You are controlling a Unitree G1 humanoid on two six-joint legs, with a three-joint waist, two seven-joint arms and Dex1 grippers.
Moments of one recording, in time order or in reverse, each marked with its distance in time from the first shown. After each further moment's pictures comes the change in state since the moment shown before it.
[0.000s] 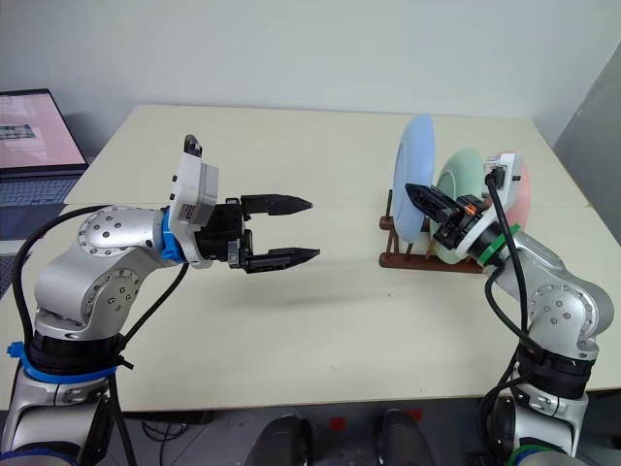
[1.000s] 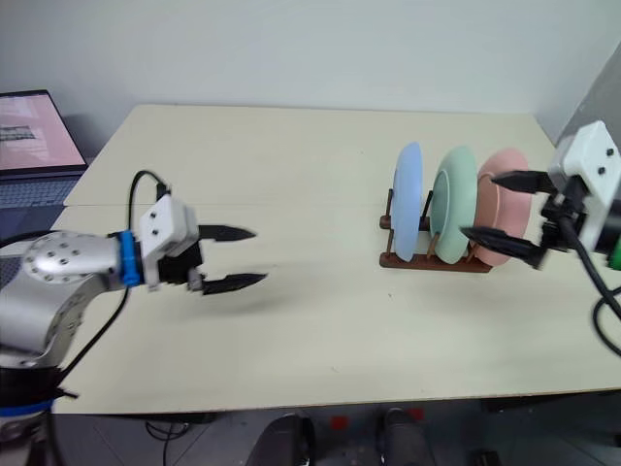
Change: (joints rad) left arm 0.275 0.300 0.092 0.026 0.198 -0.065 -0.025; right arm 0.251 -0.915 -0.017 0.011 -0.241 -0.346 0.697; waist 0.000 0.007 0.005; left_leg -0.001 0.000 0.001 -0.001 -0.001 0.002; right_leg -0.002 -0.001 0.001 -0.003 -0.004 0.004
